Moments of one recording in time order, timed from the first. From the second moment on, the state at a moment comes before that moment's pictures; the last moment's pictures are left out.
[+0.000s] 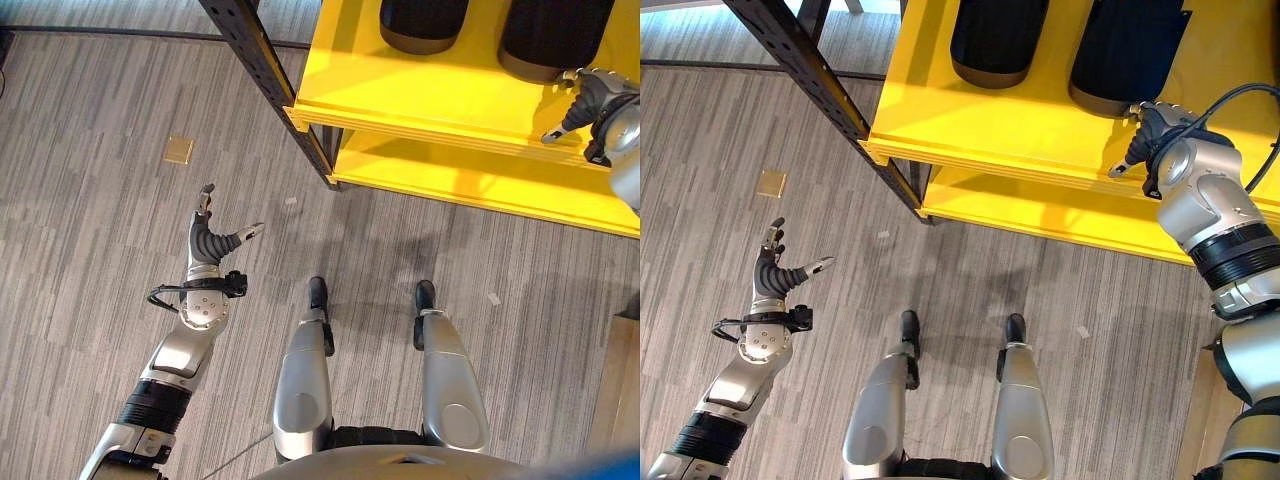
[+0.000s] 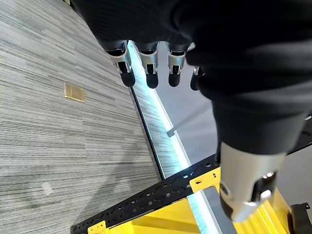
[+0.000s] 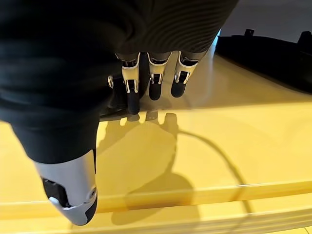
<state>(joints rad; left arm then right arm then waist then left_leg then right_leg) -0.10 0.52 -0.15 0.06 -0.16 -0.03 0.50 -1.10 -1.04 0.68 0.47 -0.30 0.47 0.20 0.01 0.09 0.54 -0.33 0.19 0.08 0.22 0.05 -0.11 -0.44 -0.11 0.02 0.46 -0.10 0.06</state>
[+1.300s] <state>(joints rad) -0.05 0.46 -0.13 0.05 -0.18 0.00 0.48 -0.77 -0.87 0.48 0.00 0.00 0.44 0.13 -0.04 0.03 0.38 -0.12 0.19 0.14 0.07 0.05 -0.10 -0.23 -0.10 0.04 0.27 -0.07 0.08</state>
